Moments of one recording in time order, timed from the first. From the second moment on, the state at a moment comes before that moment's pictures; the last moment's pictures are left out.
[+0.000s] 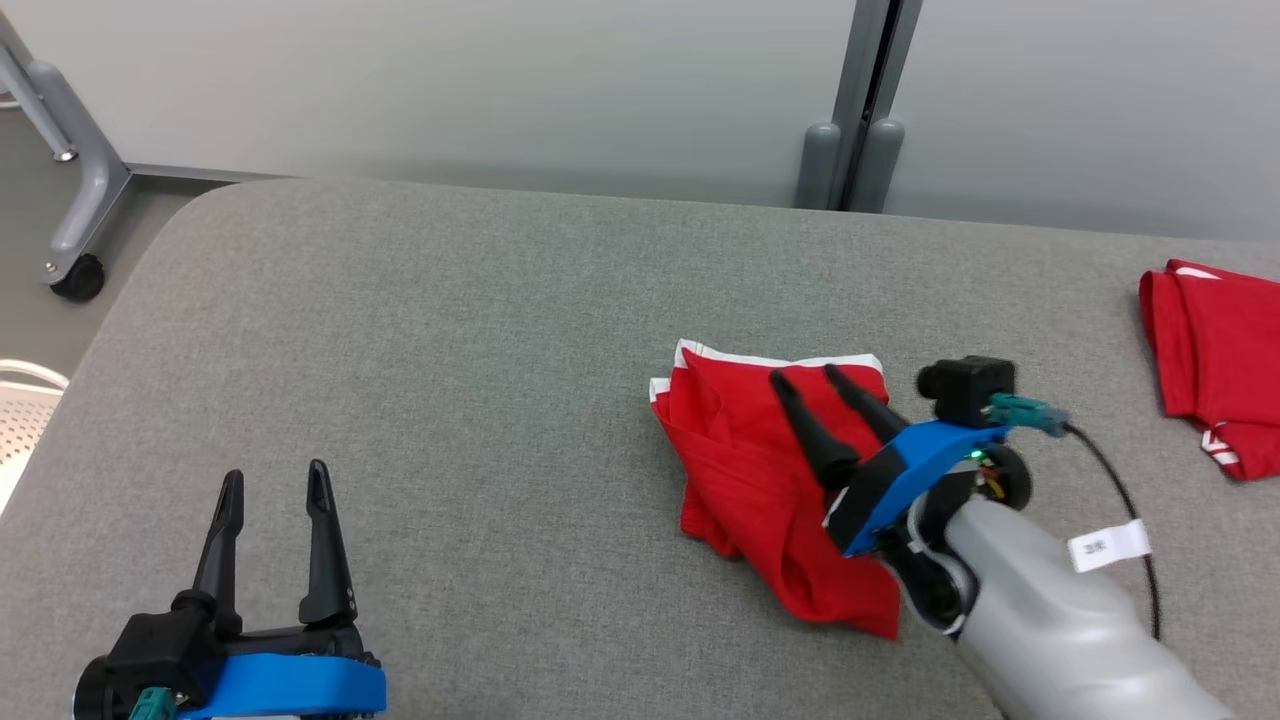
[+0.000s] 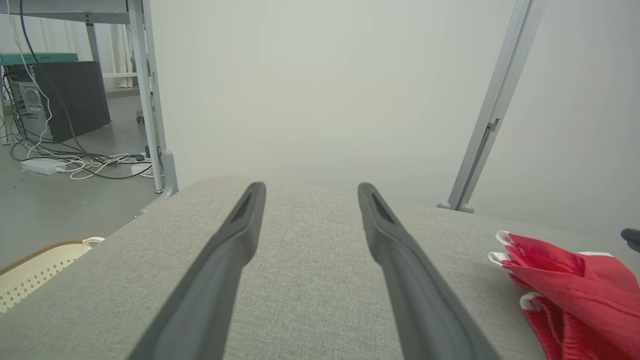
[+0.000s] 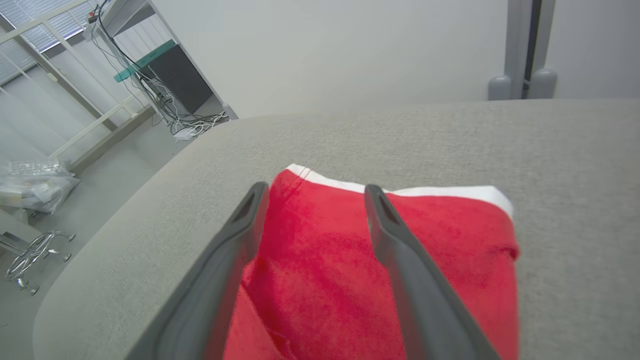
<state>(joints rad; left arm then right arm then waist) 0.01 0.05 0.05 0.10 -0.19 -0.11 -0.26 -0.70 -0.14 0.77 0.89 0.94 0.13 -0.26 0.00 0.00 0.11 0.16</state>
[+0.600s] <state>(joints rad) 0.04 0.05 0.04 0.09 -0.18 -0.11 -0.26 -0.40 -0.27 0.34 0.61 0.67 0.13 -0.26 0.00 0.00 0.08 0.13</state>
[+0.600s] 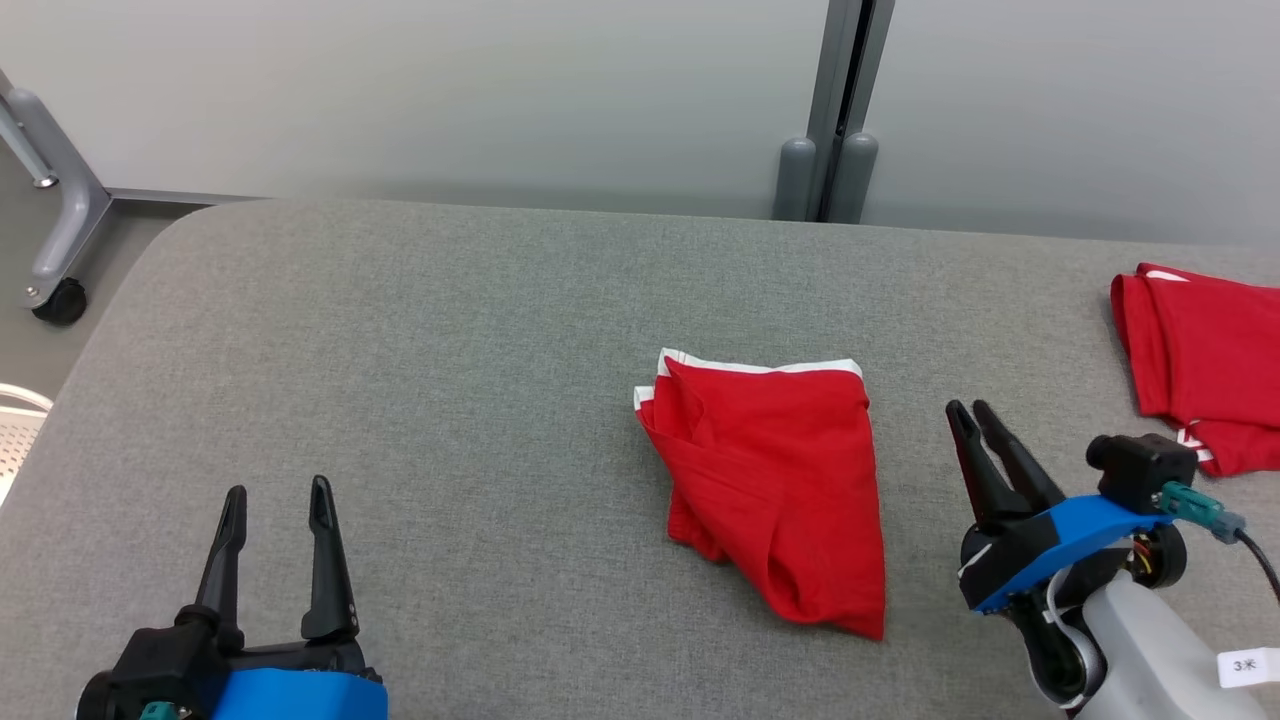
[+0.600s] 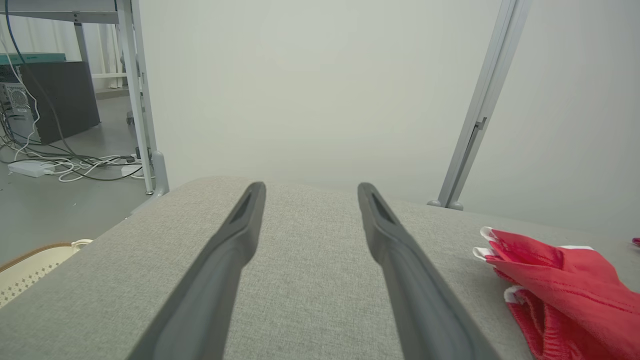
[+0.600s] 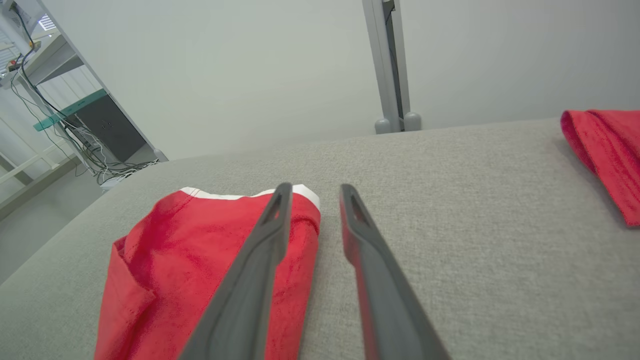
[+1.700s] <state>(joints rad) 0.02 0.05 0.04 0.11 -0.19 -0.11 -0.26 -0.47 -0.05 0.69 0.65 0.67 0.13 -0.26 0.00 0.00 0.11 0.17</state>
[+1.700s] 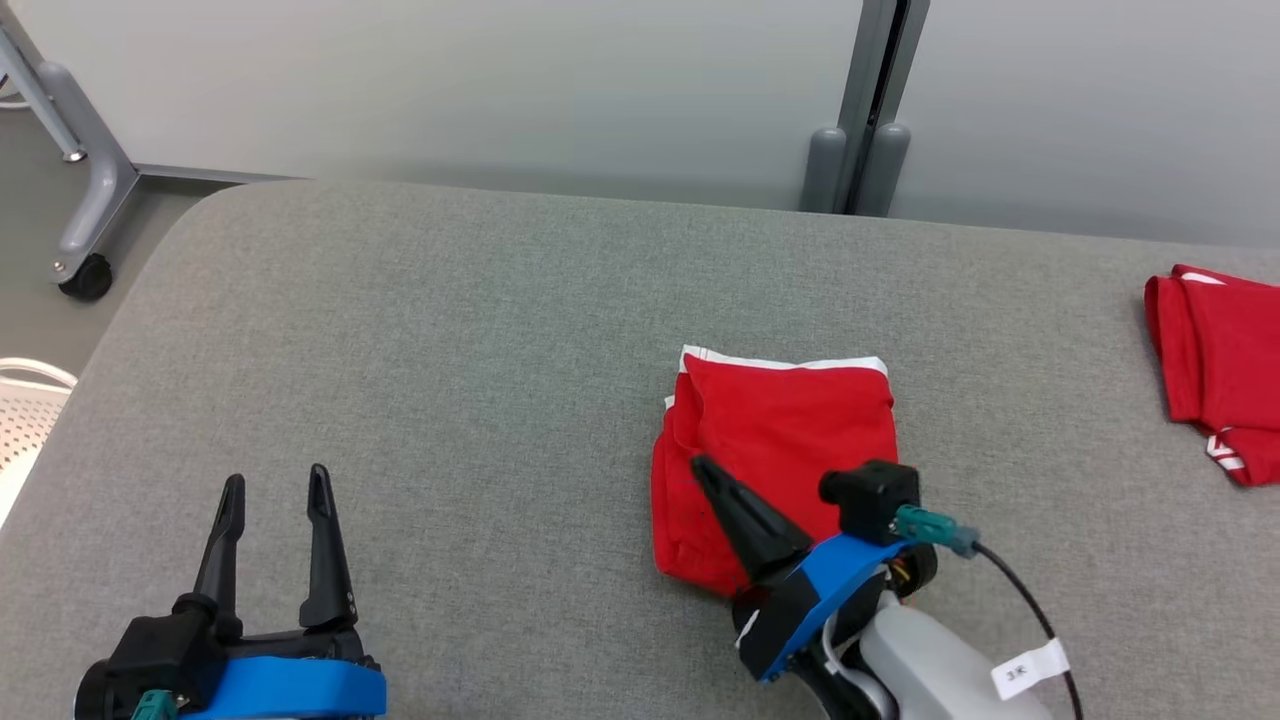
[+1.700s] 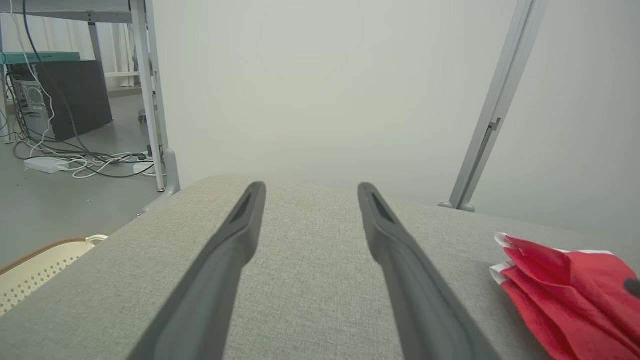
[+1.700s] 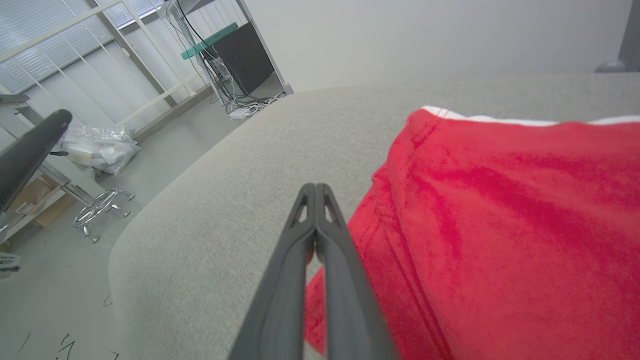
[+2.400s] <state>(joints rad) 0.08 0.06 0.08 0.10 -0.14 -0.11 -0.26 -0.12 -0.19 0.09 0.26 0.39 0.13 -0.26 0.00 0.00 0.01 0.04</state>
